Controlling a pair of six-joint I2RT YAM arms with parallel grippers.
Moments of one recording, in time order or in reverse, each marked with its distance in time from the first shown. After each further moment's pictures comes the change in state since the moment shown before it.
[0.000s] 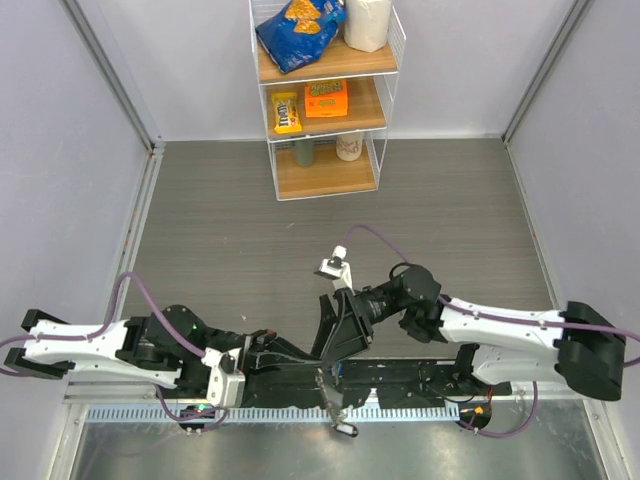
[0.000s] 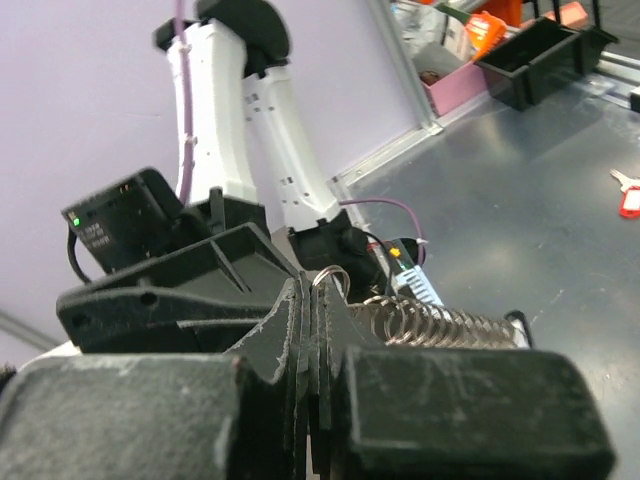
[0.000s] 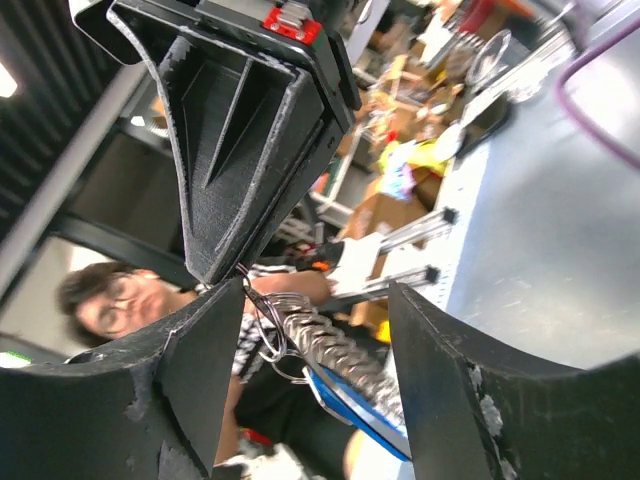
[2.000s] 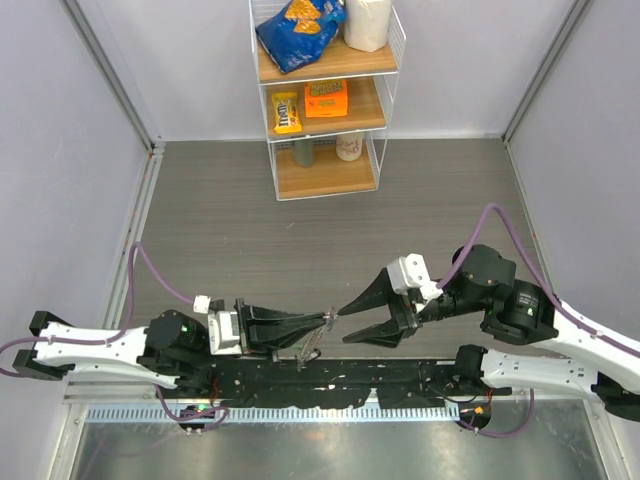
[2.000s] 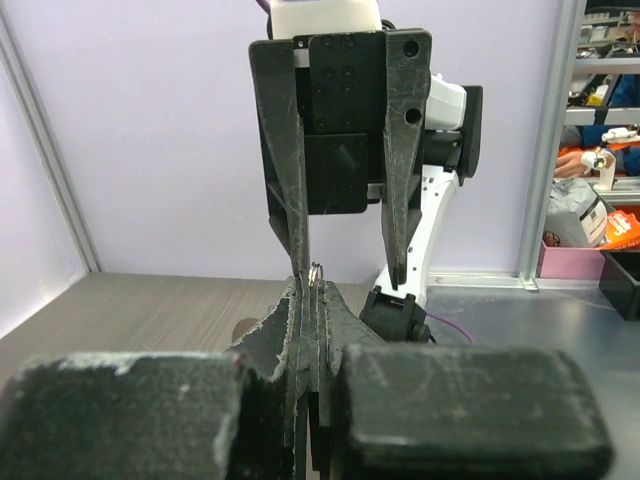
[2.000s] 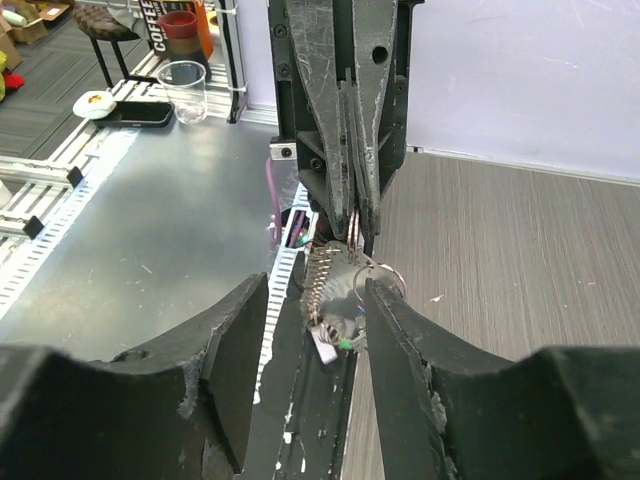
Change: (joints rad) left arm 0.002 -0.005 -0.166 0.494 -0.425 -0.322; right arm 0.058 -0.406 0.515 -1.326 0.375 -1.510
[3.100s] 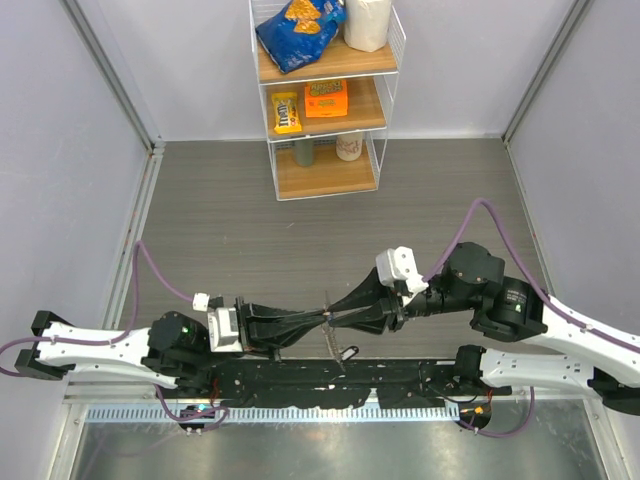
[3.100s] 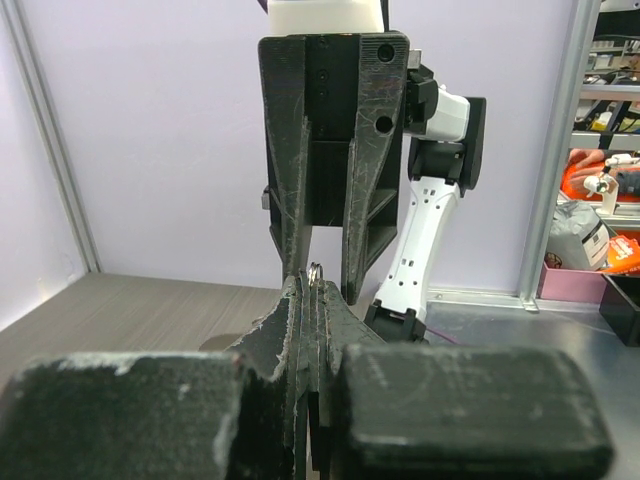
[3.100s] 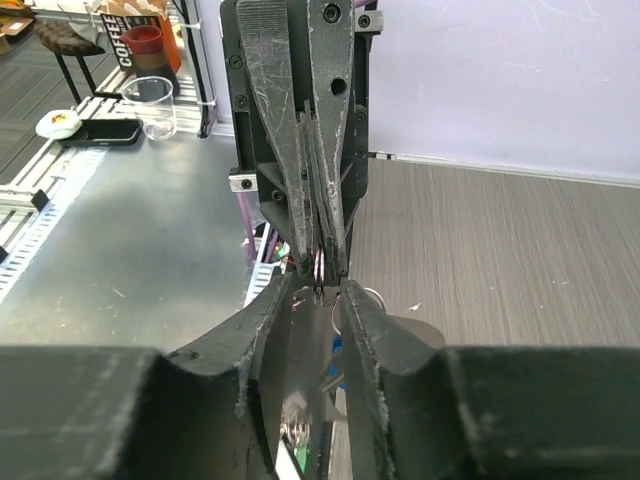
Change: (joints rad) left arm 0.000 0.010 -0.027 0.081 -0.034 -0.026; right arm 0.034 0.056 0.018 0.057 0.096 0.006
